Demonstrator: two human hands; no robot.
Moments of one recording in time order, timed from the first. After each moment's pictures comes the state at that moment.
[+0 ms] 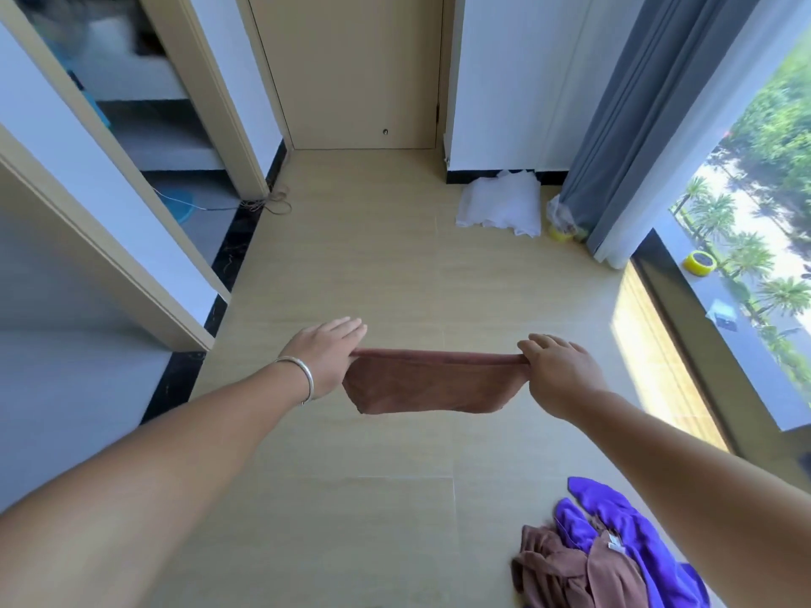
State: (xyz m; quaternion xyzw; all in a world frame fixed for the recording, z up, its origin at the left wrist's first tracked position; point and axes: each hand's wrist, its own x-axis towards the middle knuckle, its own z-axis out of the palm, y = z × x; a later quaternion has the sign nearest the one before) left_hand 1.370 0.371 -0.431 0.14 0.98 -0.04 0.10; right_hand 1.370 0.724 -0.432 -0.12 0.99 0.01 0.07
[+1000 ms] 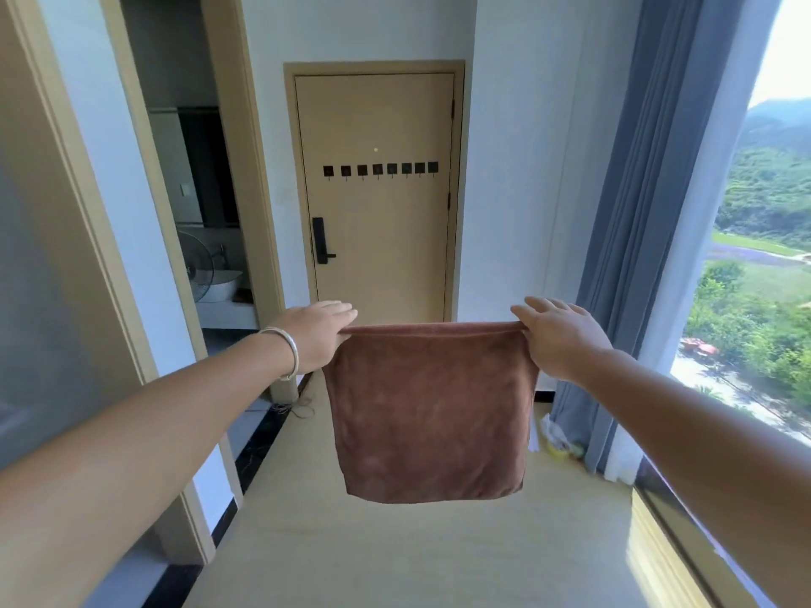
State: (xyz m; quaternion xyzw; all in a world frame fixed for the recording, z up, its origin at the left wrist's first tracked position) left_hand 1.367 0.342 -0.005 0.10 0.98 -0.09 -0.13; right_hand 1.345 0.708 -0.002 -0.16 0.96 0.04 -0.22
